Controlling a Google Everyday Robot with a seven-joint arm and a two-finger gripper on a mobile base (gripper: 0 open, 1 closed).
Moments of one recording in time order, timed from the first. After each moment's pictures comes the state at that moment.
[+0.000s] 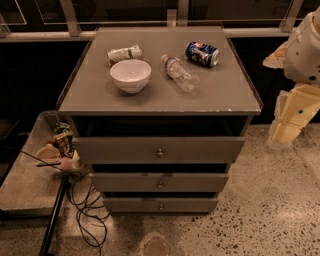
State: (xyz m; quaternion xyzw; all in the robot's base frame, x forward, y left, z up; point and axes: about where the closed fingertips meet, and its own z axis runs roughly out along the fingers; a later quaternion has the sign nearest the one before) arm 0.438 -0.217 0.976 -0.60 0.78 -0.03 0.16
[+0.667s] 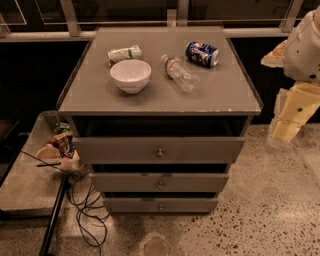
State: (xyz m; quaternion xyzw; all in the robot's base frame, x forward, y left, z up) arm 0.442 -0.216 0.977 -0.61 0.78 -0.03 0.17
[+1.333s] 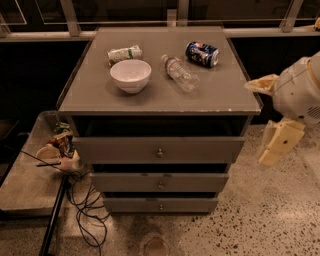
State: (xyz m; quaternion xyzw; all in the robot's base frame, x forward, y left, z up) arm 0.441 -0.201 0.922 -0.64 0.73 0.04 0.24
